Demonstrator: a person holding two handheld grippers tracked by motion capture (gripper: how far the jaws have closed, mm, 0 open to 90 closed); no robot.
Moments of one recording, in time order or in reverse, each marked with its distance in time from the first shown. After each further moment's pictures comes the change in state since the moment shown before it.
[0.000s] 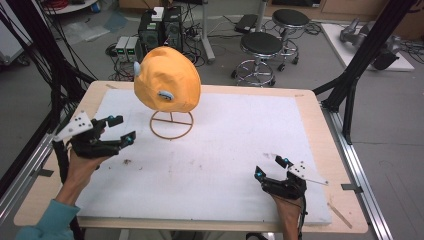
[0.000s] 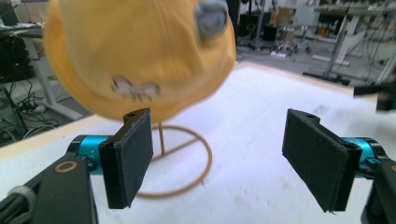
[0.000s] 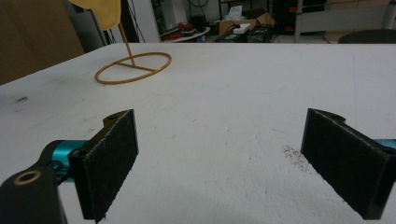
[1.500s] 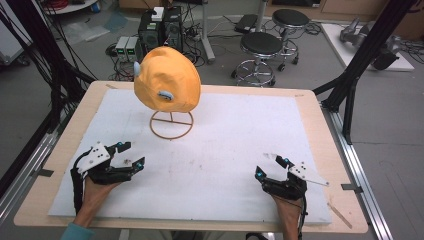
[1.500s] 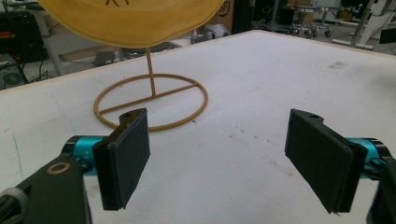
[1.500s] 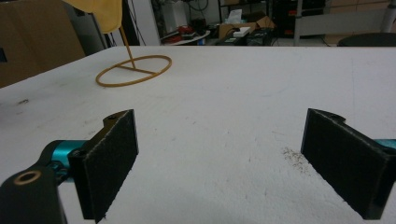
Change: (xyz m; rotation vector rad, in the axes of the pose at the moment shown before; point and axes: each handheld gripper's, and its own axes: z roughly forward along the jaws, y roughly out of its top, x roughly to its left) left arm -0.025 -0.071 0.005 0.032 0.058 -0.016; right arm 0.000 -0.001 -0.001 -0.016 0.002 -0.001
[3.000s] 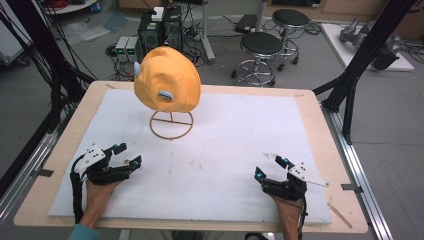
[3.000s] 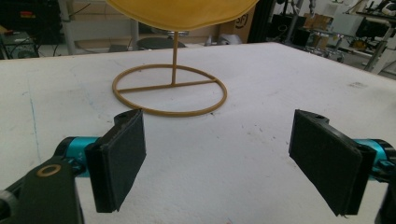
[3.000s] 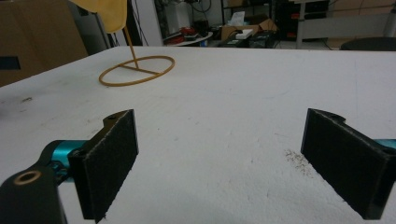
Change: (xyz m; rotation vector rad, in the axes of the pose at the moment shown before) left arm 0.011 -0.020 -0.001 -0.034 0.057 -0.132; right arm 0.002 0.000 -0.001 -0.003 0.009 -0.009
